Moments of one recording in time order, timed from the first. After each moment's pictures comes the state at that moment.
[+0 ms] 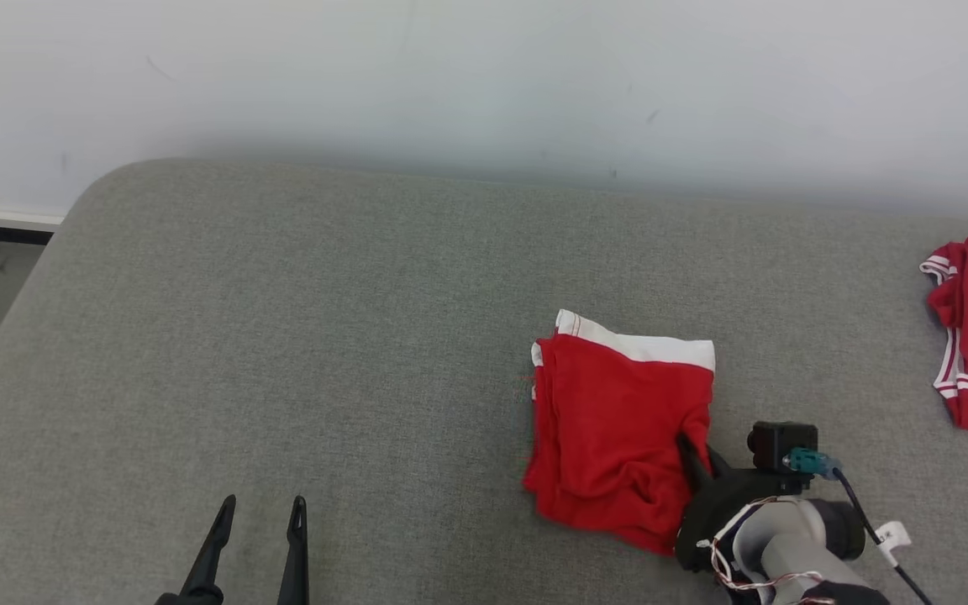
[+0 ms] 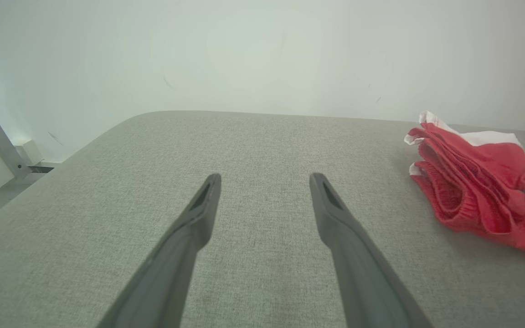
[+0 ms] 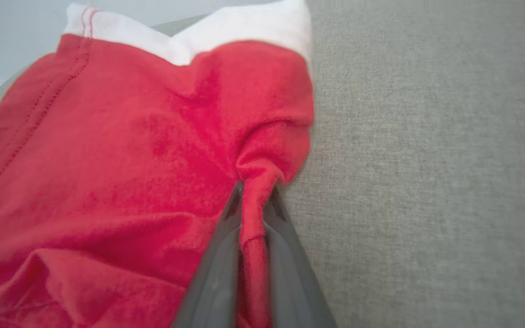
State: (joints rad) left arm 0.05 0.05 -0.06 0.15 -0.10 -0.10 -0.26; right arm -0.56 -0.09 0.28 1.13 0.45 0.13 -0.23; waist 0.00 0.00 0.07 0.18
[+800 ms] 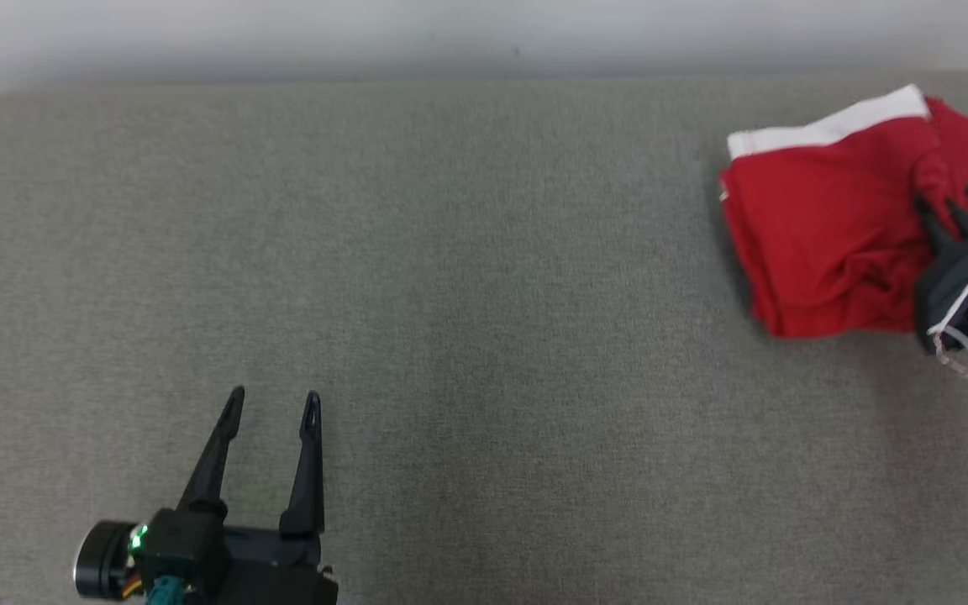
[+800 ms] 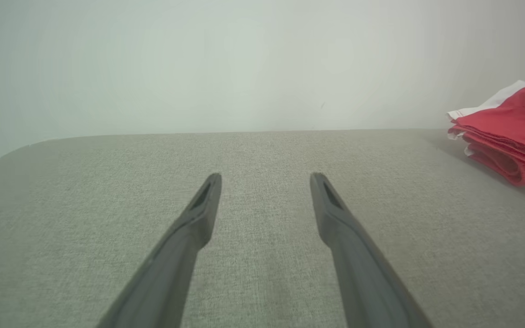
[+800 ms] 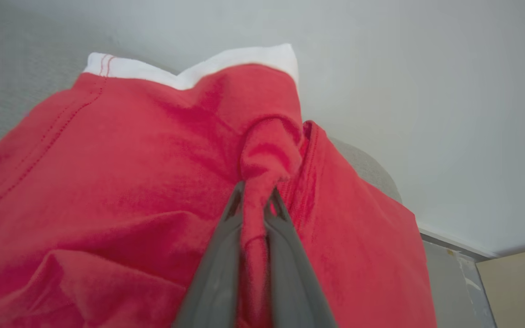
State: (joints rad) left arm -0.08 0.05 -0.09 0.09 -0.11 -0.09 -0.26; right arm -0.94 -0.56 0.63 1.08 0.41 0.13 -0.13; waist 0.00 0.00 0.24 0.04
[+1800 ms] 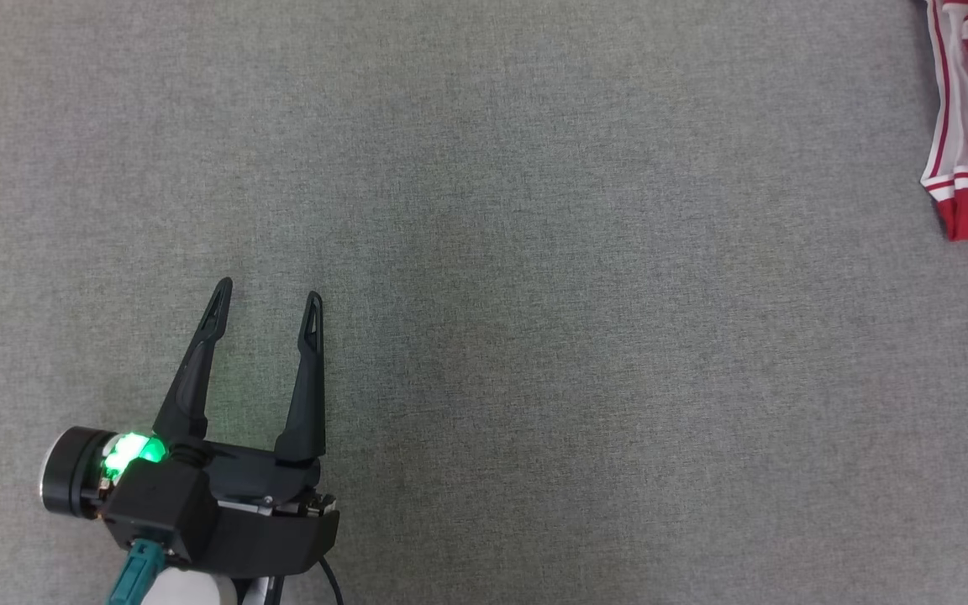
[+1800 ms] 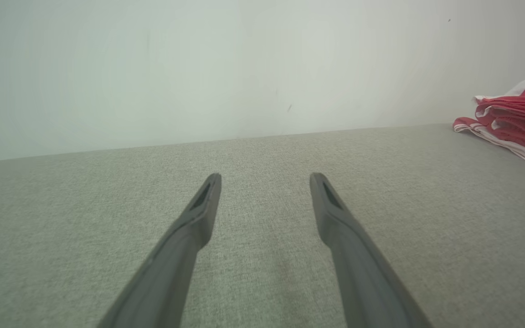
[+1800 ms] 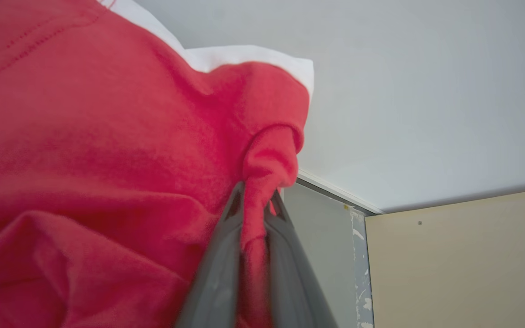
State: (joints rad) left arm -0.21 0.05 -0.10 -0.08 -0.05 -0.11 -0.26; right arm -1.25 -0.92 0.91 1.00 0.53 0.13 -0.01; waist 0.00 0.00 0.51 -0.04
